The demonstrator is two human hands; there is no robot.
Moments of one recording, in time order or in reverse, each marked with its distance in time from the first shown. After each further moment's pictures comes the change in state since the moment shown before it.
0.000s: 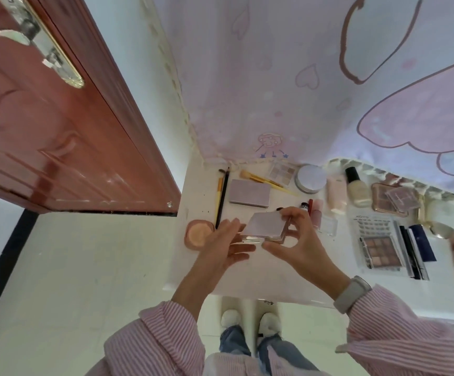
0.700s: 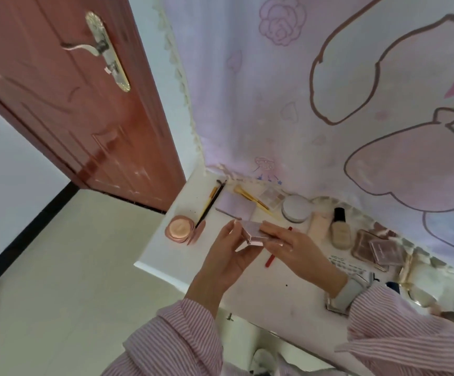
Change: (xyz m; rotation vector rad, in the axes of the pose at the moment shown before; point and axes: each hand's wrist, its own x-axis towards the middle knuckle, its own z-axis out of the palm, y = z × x) left_hand -0.014 -0.023 0.117 -0.678 0.009 0.170; right_hand 0.023 0.003 -0.108 -0.343 -0.441 -0.146
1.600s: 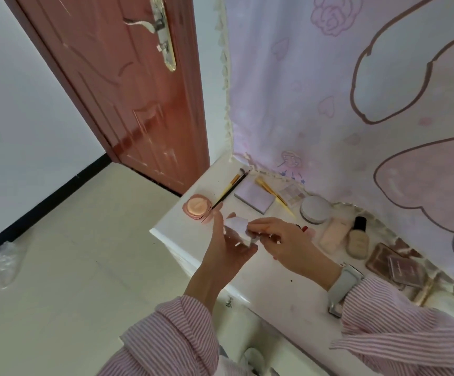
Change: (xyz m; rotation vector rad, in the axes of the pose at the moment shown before) left_hand -0.012 -0.027 -0.033 -0.162 0.049 0.161; right_hand 0.002 -0.016 0.020 -0.148 -0.141 -0.266
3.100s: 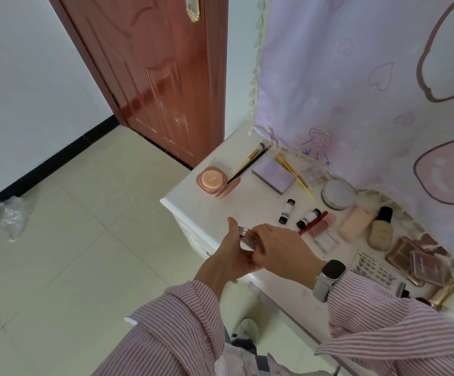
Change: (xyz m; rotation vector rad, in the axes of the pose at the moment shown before) left_hand 0.008 -0.018 -0.043 0.070 0.206 -0.452; right_hand 0.011 0.008 0.061 -0.574 -0.251 -0.022
